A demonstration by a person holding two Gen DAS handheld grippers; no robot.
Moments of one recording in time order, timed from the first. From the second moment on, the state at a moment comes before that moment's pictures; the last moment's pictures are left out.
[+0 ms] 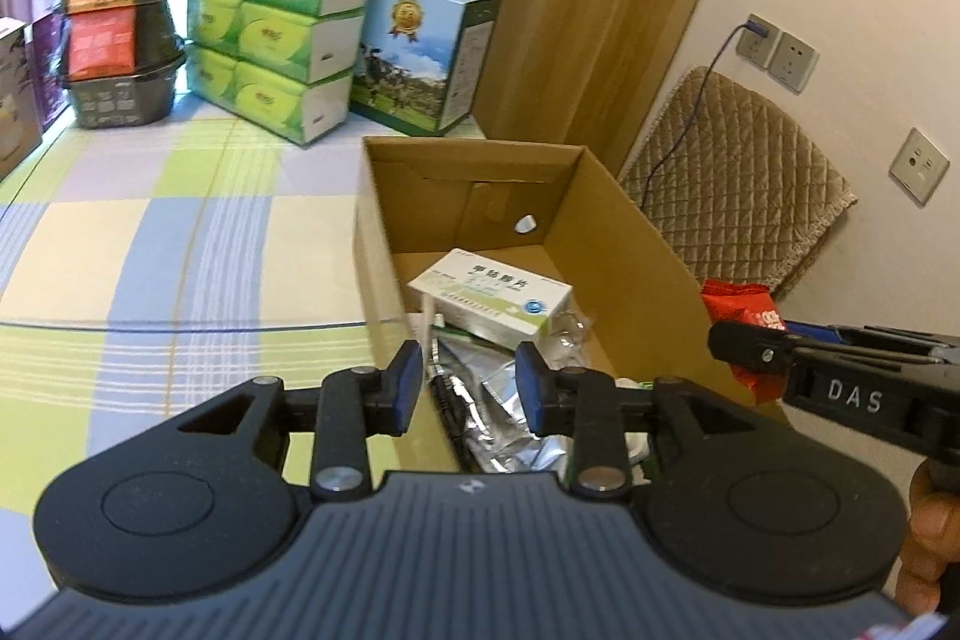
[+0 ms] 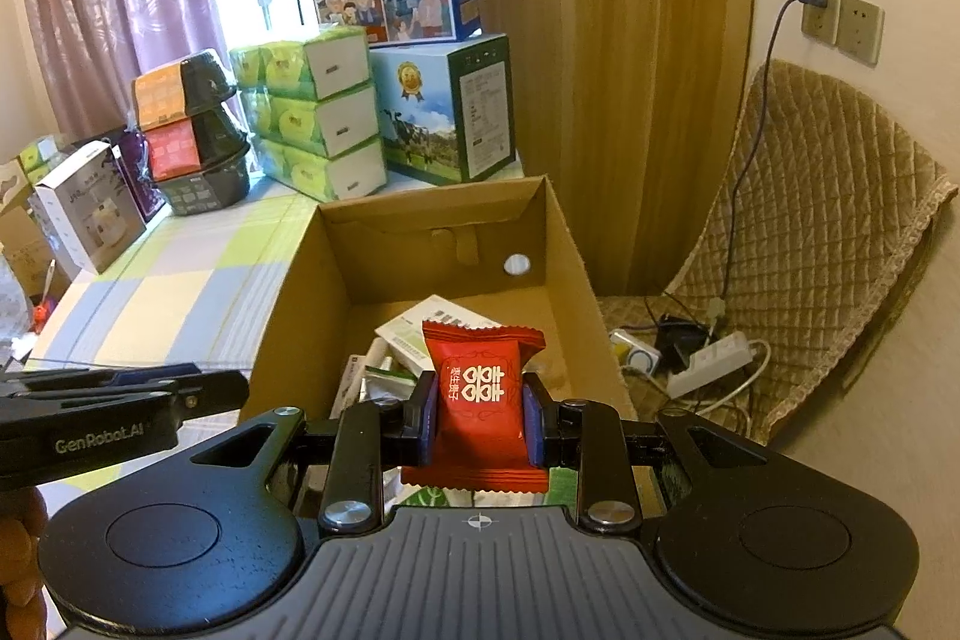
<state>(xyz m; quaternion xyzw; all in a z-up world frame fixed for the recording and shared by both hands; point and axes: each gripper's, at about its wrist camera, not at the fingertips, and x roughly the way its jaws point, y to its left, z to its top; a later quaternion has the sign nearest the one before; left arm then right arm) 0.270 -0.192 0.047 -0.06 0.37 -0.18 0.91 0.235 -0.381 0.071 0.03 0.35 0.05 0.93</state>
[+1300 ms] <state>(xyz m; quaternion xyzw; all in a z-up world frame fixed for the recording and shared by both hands) 0.183 -0.168 0.065 0.00 0.35 -0.11 0.93 0.148 -0.392 0.082 0.06 0.36 0.04 0.93</state>
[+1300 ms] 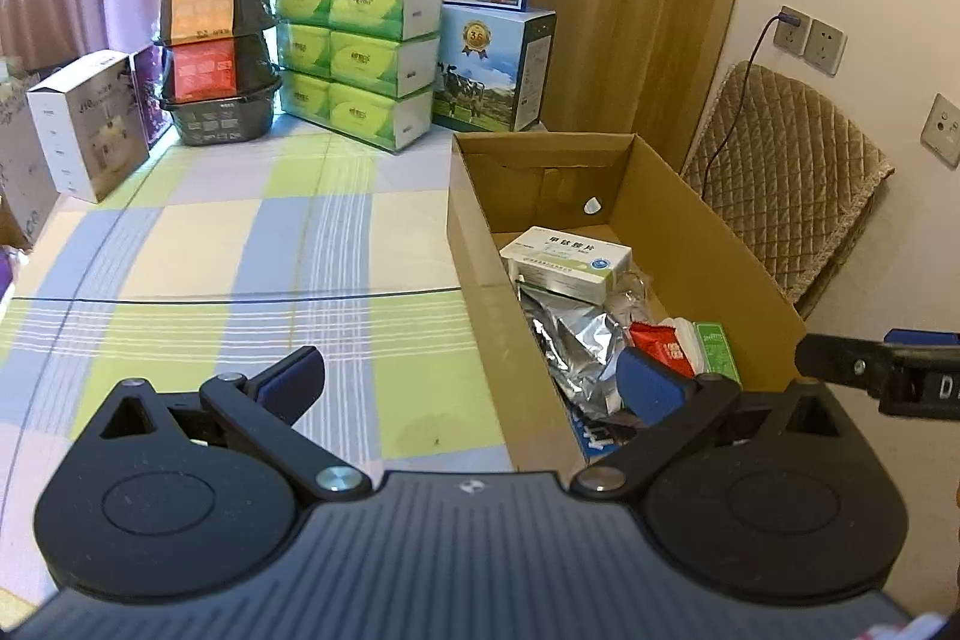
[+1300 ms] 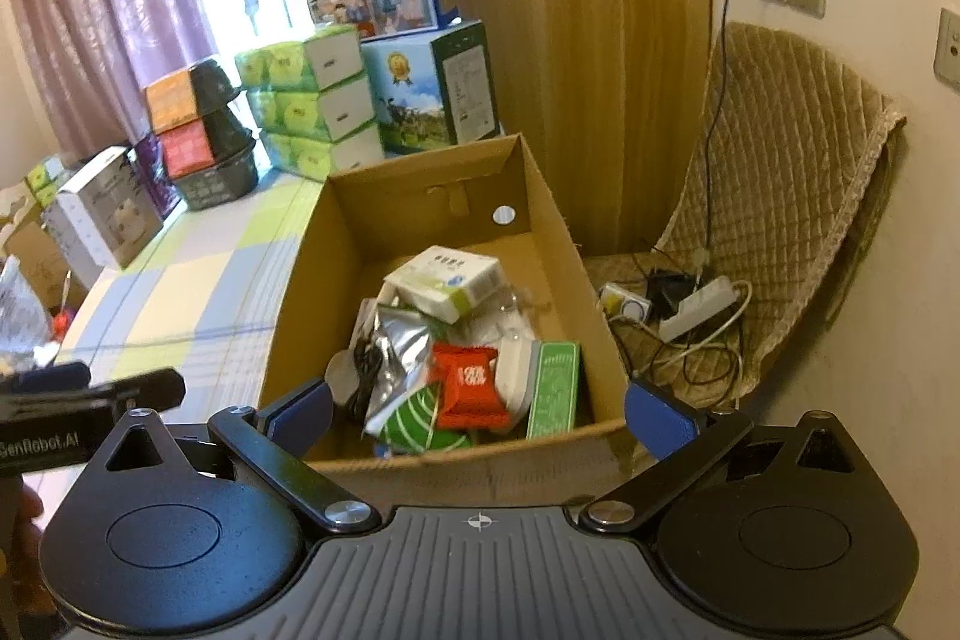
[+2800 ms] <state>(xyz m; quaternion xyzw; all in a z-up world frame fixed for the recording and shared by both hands) -0.016 -0.080 0.097 -0.02 0.38 -0.08 0.92 -0.048 -0.332 0.116 0.05 0.36 0.08 0.93</state>
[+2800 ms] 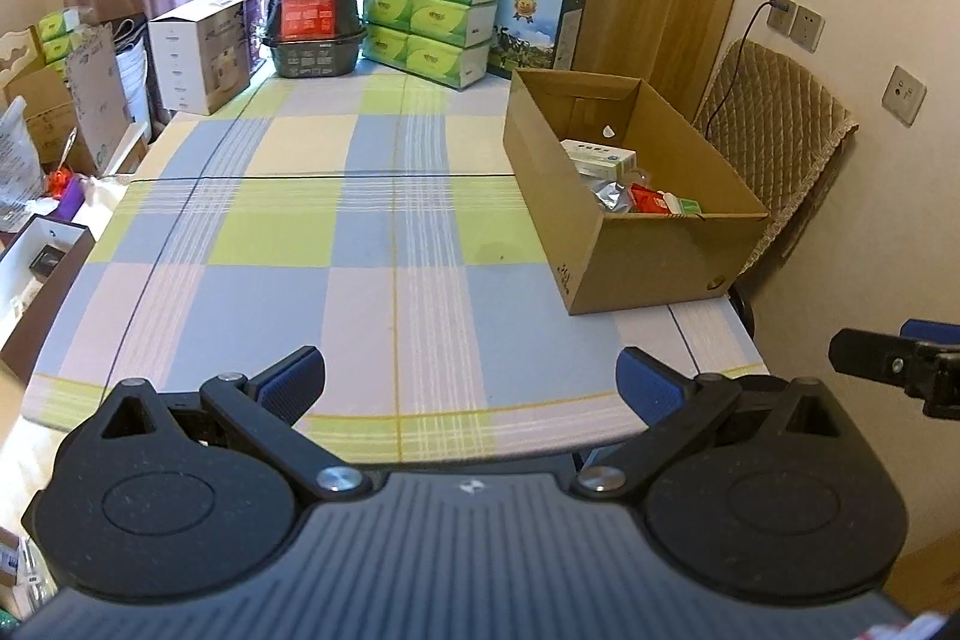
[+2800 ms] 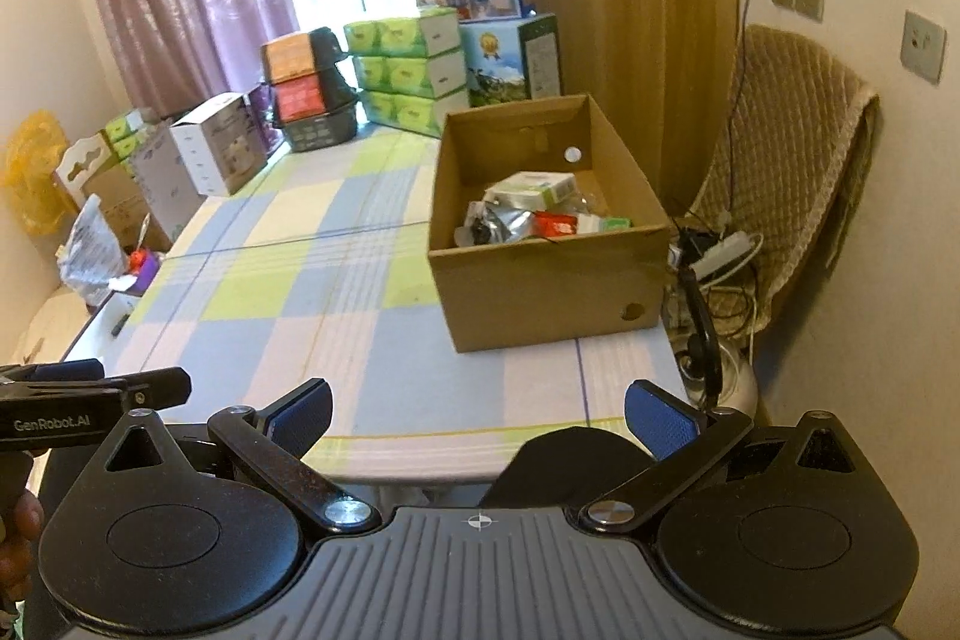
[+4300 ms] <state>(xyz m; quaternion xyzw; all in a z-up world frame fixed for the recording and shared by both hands) -0.047 -0.065 0.097 -0.02 0.37 -0.06 0.93 -0.081 -0.300 0.103 0.04 0.37 0.10 0.92</state>
